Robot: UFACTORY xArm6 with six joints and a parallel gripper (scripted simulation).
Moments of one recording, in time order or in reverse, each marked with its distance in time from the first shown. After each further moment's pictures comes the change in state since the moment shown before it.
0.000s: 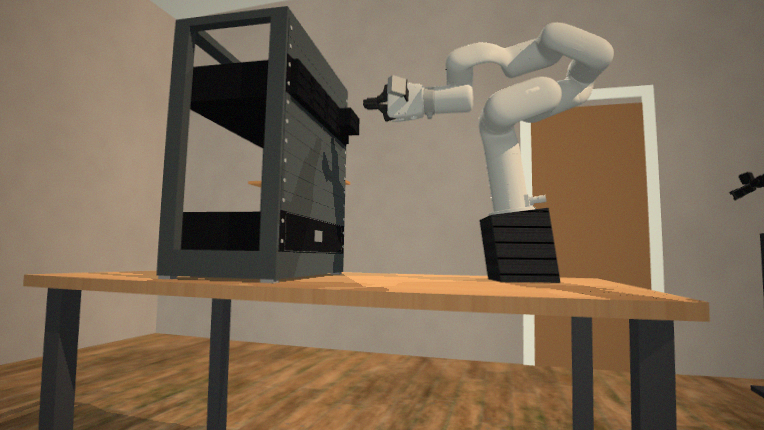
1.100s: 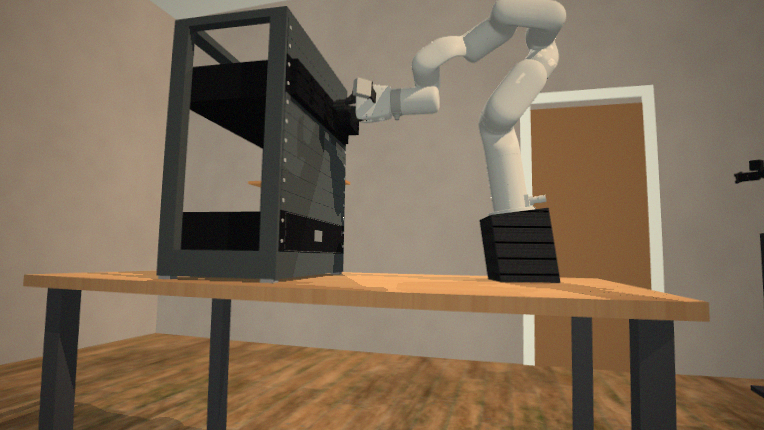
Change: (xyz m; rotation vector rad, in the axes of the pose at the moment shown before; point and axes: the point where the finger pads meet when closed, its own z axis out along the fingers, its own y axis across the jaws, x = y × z) arm -0.001 0.001 0.092 0.001 -0.001 0.000
